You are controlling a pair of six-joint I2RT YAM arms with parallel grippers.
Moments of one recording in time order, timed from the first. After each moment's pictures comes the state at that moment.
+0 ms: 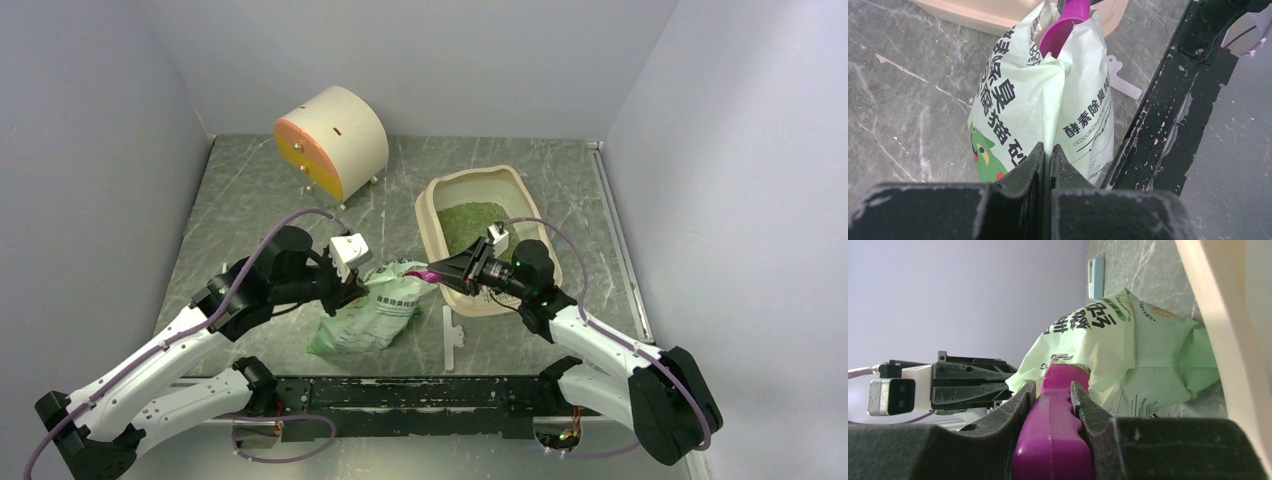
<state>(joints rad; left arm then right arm) -0.78 0.82 0.86 -0.57 0.30 0.07 0.50 1.05 0.36 0.52 -0.58 1.40</state>
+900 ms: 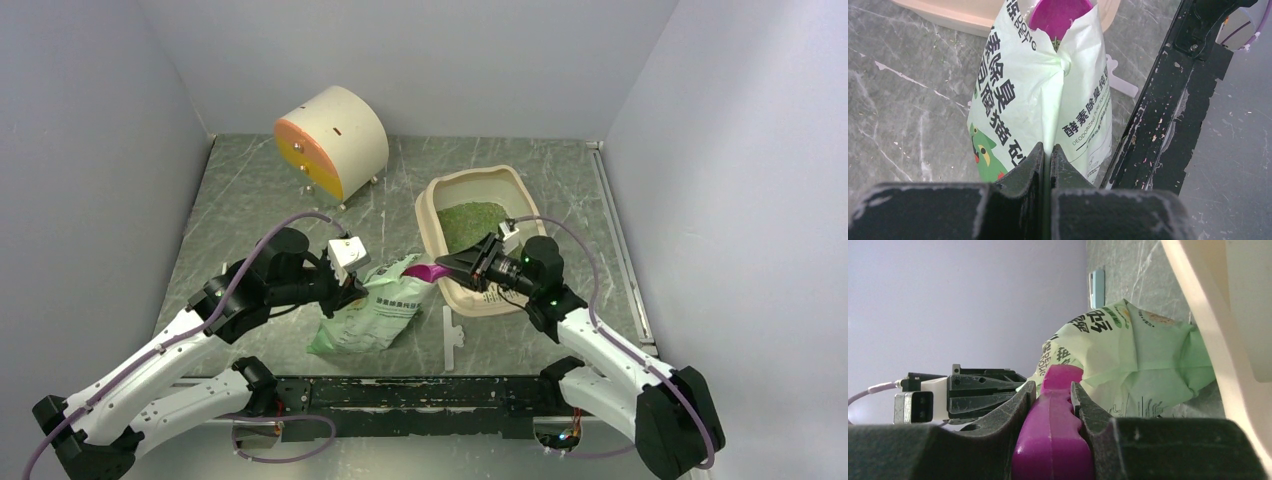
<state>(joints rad) -0.78 0.80 0.86 -0.58 0.33 0.09 0.45 0.96 0.41 0.36 -0.57 1.39</state>
